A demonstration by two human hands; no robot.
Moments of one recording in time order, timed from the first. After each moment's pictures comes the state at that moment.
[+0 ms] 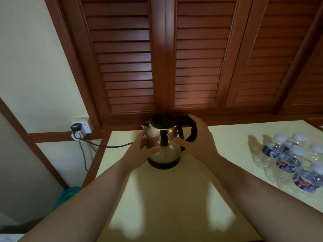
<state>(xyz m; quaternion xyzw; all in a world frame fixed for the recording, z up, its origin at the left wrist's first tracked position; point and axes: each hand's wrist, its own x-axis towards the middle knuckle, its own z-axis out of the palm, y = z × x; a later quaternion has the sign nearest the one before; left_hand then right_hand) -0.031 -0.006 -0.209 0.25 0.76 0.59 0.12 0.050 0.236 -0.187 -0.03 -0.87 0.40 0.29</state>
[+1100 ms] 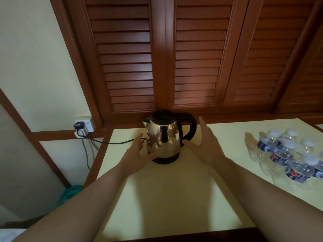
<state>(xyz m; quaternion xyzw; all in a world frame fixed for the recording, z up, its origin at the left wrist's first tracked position) 0.000 -0.030 -0.217 0.18 0.85 0.48 0.10 0.089 0.242 -0.188 -0.10 -0.90 0.37 0.21</state>
